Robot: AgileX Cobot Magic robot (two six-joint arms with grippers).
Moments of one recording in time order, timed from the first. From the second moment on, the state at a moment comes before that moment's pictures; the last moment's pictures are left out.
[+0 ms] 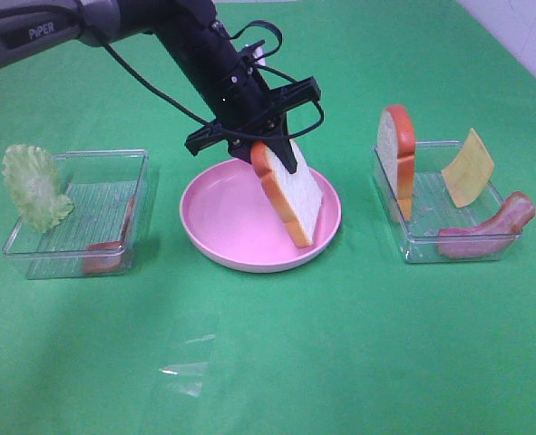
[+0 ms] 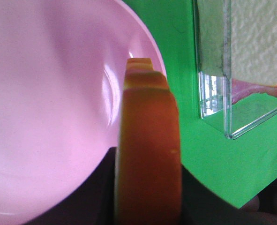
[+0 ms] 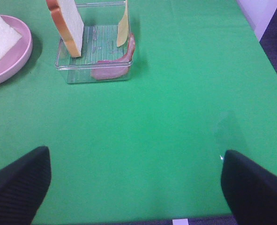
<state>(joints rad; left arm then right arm) -0.47 2.49 -2.28 -0.54 1.22 -0.25 0.06 0.00 -0.46 -0.06 1.11 0.14</state>
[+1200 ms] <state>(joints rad) -0.47 2.52 -2.36 -0.37 1.22 -0.29 0.06 0.00 -0.46 -0.06 1.11 0.14</state>
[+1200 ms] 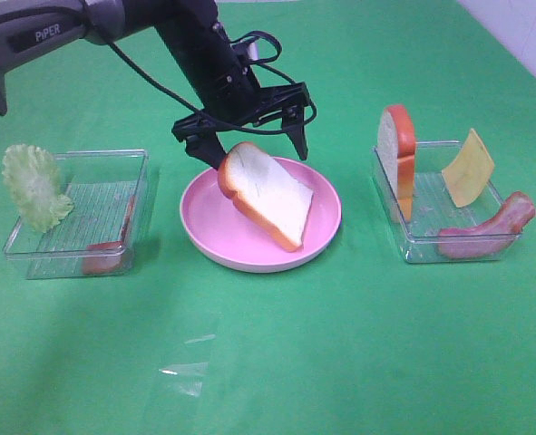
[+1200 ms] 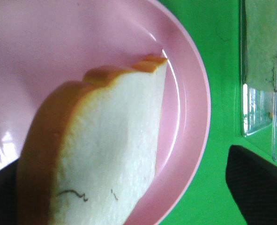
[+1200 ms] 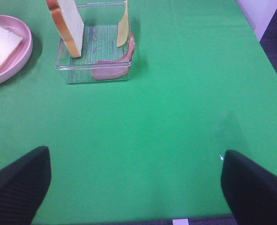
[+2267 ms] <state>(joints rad) -0.36 2.15 -2.26 0.01 1.22 -0.28 0.06 0.00 -0.46 -0.05 1.11 0.14</state>
